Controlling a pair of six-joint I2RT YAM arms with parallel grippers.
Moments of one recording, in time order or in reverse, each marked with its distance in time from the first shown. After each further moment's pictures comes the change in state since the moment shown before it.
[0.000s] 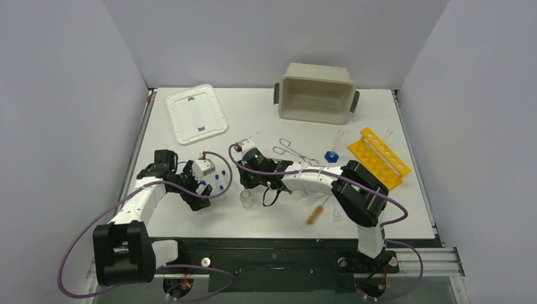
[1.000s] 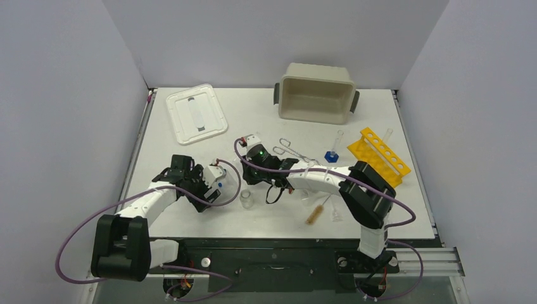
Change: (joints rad) left arm -0.183 0.031 -0.126 0.263 -0.288 -0.095; right arm -0.021 -0.023 -0.008 0.002 0.004 0.037
